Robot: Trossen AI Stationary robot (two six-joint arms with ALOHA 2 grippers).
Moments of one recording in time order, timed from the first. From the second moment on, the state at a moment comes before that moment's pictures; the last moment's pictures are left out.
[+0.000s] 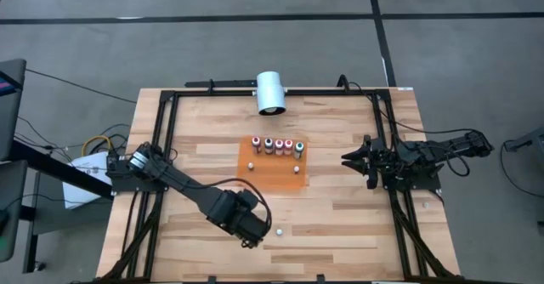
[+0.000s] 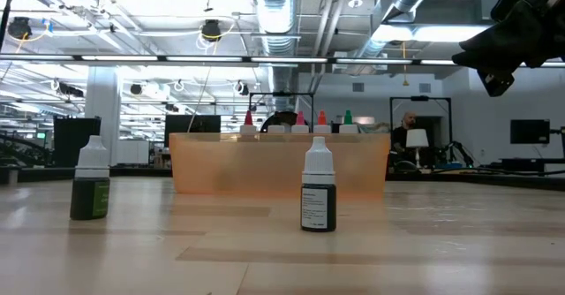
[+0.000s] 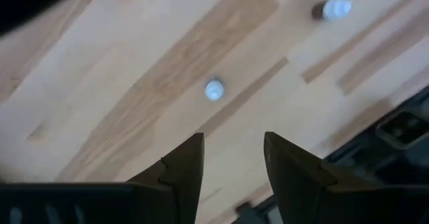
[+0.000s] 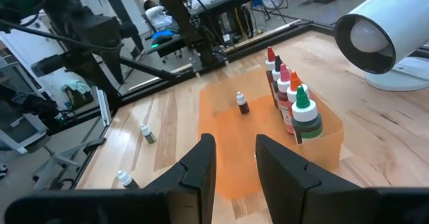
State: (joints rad) left arm -0.51 1.98 1.91 -1.43 -0.02 -1.37; right arm 0.26 0.12 0.16 -0.20 0.29 0.37
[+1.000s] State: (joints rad) left arm -0.50 1.98 1.48 -1.00 0.01 -1.52; right arm 0.26 0.12 0.16 -0.21 0.29 0.37
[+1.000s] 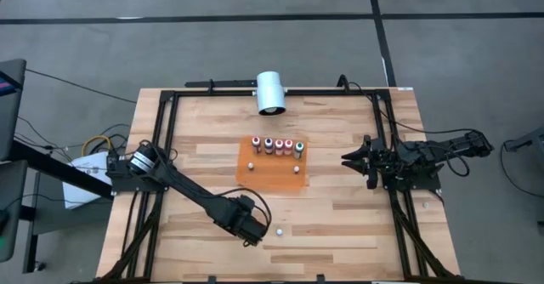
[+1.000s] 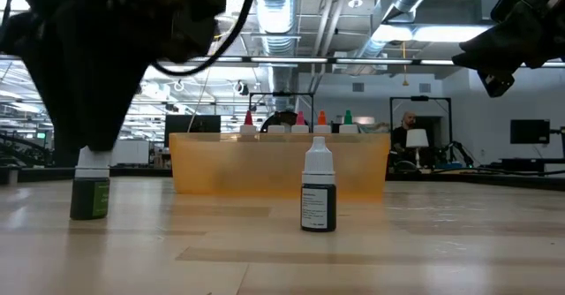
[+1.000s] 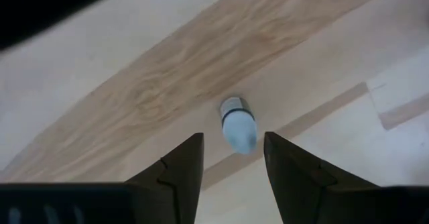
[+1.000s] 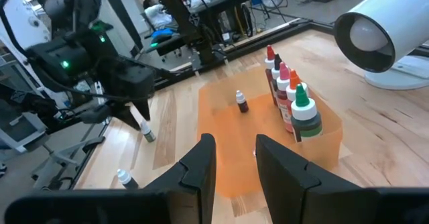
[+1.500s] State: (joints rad) left arm -0.49 1.98 1.42 -0.91 -0.01 -1.51; right arm 0.26 0.12 0.16 -0.21 0.29 0.37
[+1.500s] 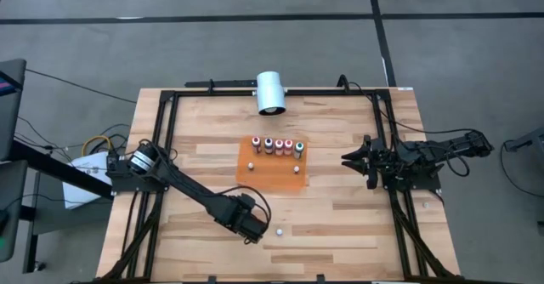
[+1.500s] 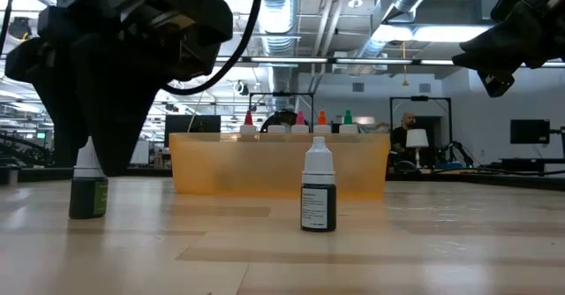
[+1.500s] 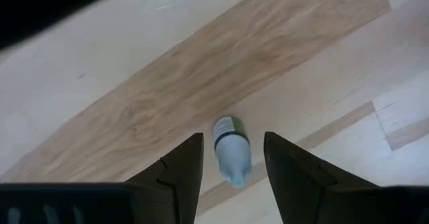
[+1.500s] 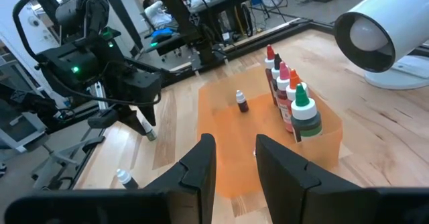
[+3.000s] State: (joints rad) left arm -0.43 1.98 1.64 -1.18 -0.03 -1.30; right arm 0.26 0.12 0.16 -0.21 0.29 0.37
